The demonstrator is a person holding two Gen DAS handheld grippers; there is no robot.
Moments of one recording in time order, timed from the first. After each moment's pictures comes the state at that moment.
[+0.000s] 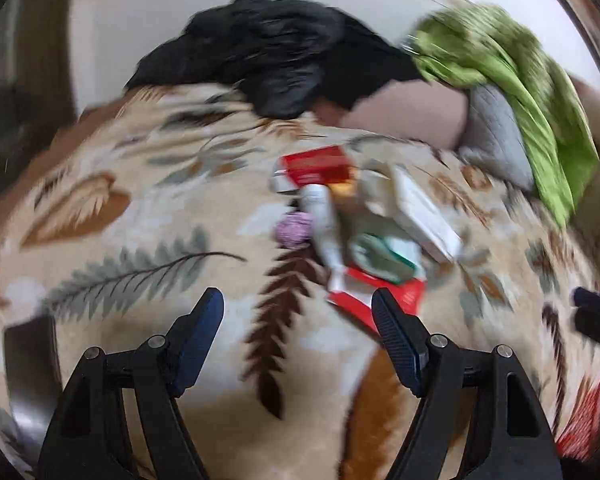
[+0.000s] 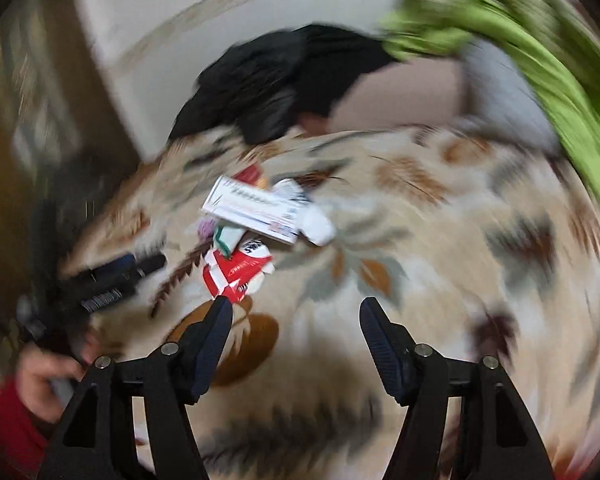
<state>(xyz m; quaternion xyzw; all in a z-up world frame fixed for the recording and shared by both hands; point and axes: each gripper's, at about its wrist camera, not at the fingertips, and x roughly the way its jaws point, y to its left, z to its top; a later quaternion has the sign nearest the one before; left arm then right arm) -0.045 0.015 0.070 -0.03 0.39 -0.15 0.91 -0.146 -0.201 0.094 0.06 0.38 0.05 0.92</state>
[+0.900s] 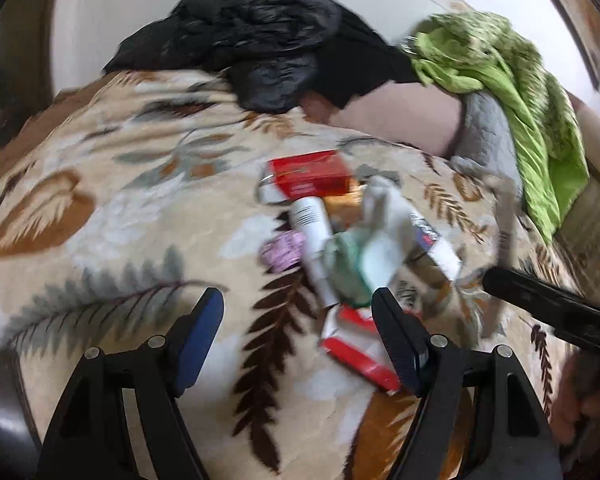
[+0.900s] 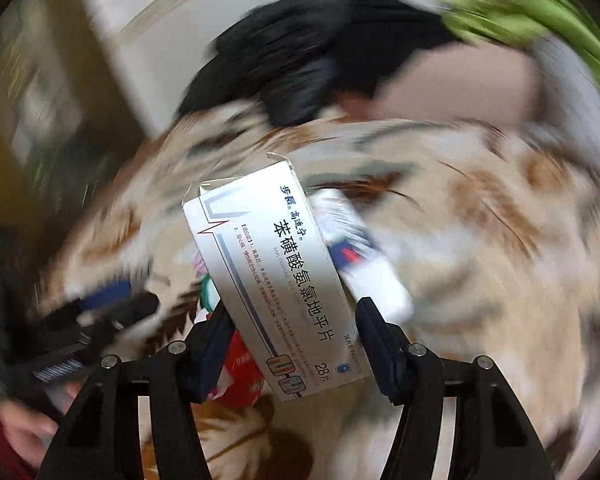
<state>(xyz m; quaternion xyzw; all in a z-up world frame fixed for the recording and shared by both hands) -0.011 -0.003 0.067 -0.03 0.39 -0.21 0.90 -0.076 -0.201 0.067 0.17 0.39 0.02 0.91</state>
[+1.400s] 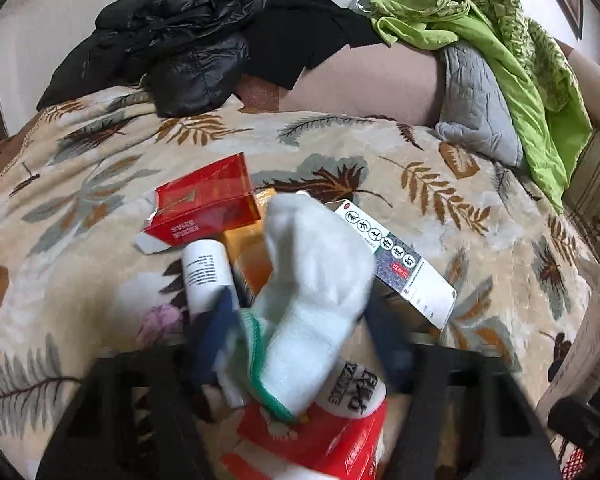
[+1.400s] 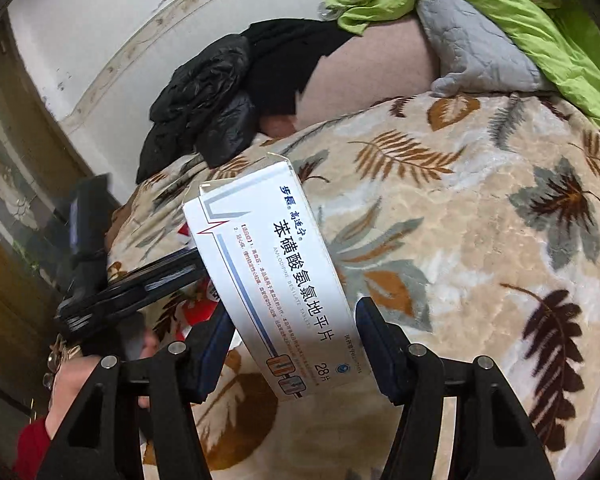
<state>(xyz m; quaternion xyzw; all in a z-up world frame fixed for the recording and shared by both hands) 0.046 -0.102 0.042 0.03 0.41 -0.24 0.88 -0.125 -0.230 0.055 0.23 0.34 -0.02 0.91</state>
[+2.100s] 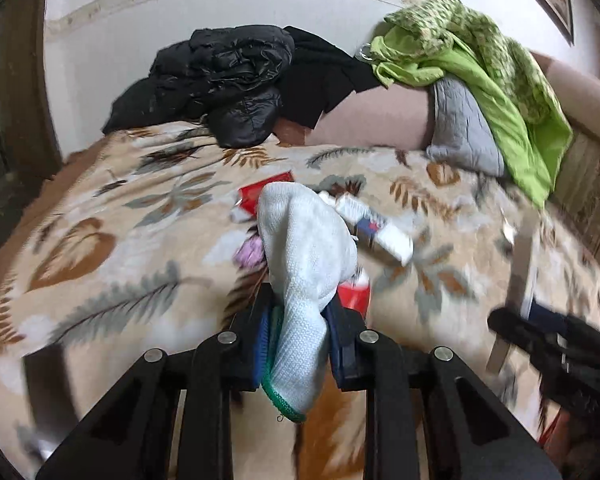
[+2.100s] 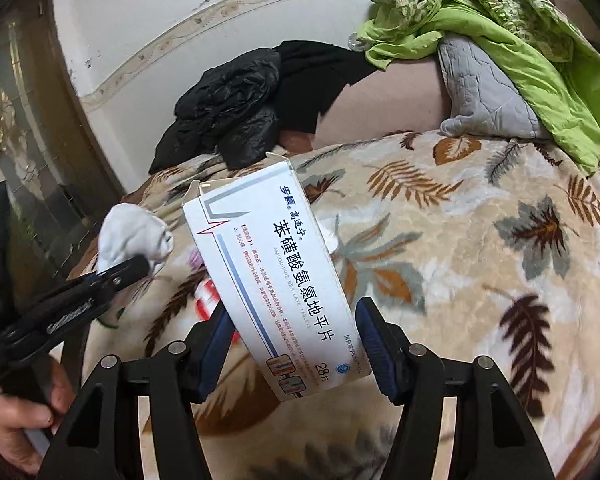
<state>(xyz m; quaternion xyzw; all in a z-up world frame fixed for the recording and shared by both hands) -0.100 -0.029 0.110 0.05 0.35 -0.19 0.92 -0.182 -0.189 0.073 0.16 0.32 -0.02 0.93</state>
